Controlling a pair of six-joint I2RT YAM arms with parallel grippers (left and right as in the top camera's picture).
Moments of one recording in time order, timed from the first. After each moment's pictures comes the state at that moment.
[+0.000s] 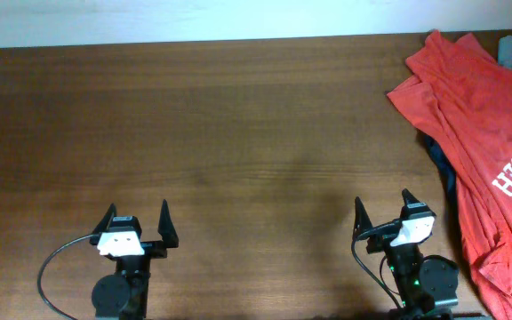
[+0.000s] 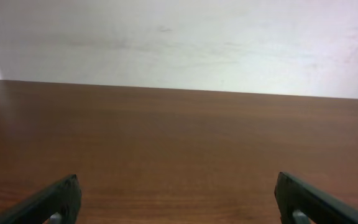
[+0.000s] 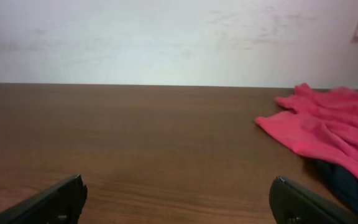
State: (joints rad) left arm -0.07 0.01 0.01 -0.07 -0.08 -0.07; right arm 0.09 0.02 0.03 -0.11 -0.06 0.05
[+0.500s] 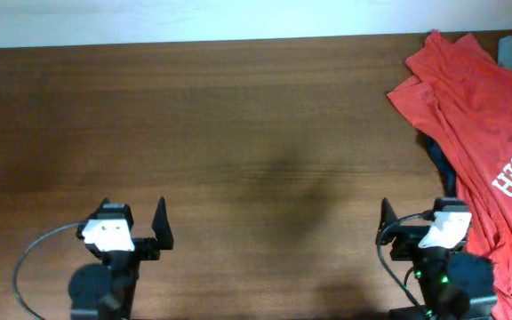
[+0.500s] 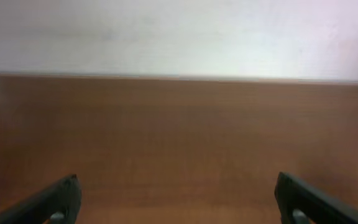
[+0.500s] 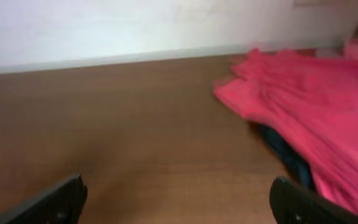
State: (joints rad) left arm -0.07 0.25 0.40 -0.38 -0.03 -0.07; right arm 0.09 0.22 0.51 -0.62 0.09 0.12
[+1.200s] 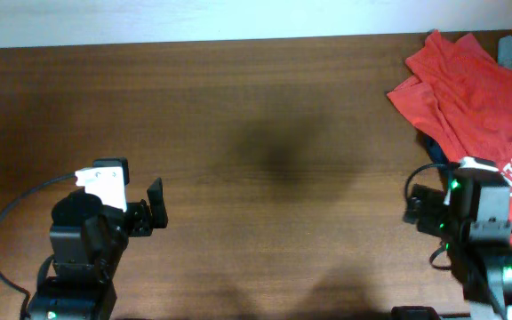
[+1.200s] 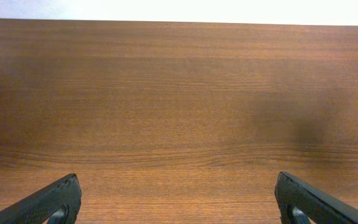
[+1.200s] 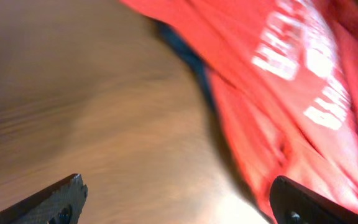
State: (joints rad) left arm -0.07 0.71 0.86 -0.72 -0.03 -0.07; right arm -0.08 0.85 1.01 -1.11 0.30 0.21
